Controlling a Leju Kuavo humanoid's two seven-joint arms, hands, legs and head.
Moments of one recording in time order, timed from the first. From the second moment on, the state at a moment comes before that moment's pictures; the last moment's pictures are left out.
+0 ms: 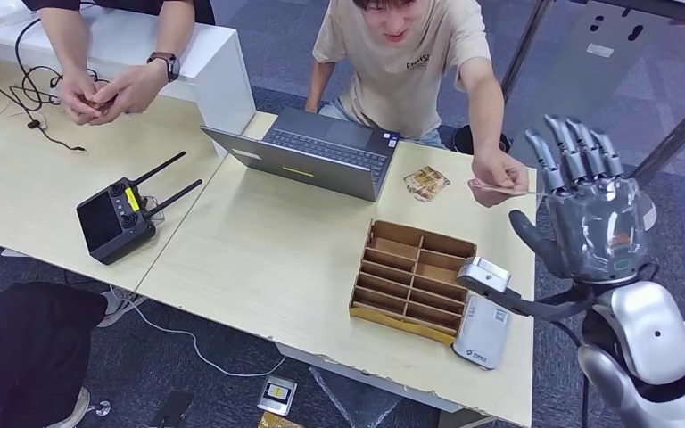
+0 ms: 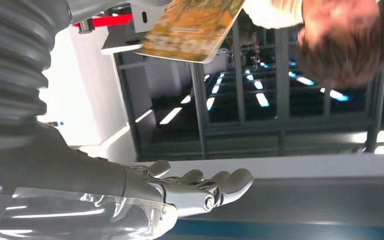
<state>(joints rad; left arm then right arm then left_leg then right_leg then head) -0.09 0.04 -0.57 -0.21 0.28 0.47 0.02 -0.37 -0.55 0.37 -1.78 1.19 -0.16 0.04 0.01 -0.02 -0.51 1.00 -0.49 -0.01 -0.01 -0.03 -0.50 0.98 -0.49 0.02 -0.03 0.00</state>
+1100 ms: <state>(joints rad) -0.11 0.04 -0.61 -0.21 0.25 0.46 0.03 -0.38 -0.59 0.54 -1.65 1.20 -0.21 0.05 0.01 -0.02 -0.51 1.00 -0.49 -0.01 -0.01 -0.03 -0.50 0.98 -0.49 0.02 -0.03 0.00</state>
